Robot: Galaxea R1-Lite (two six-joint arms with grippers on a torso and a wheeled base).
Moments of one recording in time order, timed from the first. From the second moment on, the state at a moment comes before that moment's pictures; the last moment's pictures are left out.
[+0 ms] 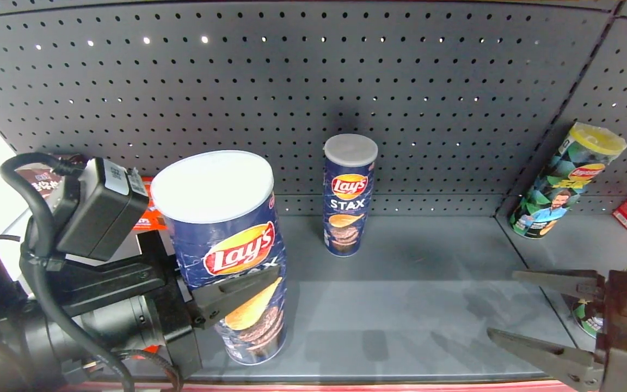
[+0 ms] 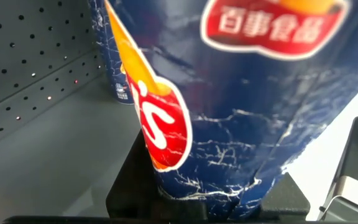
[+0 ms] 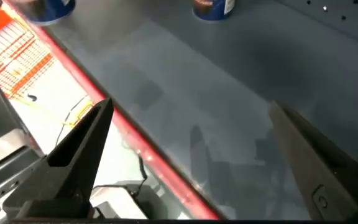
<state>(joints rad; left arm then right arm) -0.66 1.28 -0.55 -0.64 -0.25 0.07 0.53 1.11 -0.53 -0.29 0.26 -0.11</state>
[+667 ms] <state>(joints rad) -0.65 1.28 -0.53 -0.63 -0.25 0.07 0.53 1.55 -0.78 -0.58 0.28 -0.11</state>
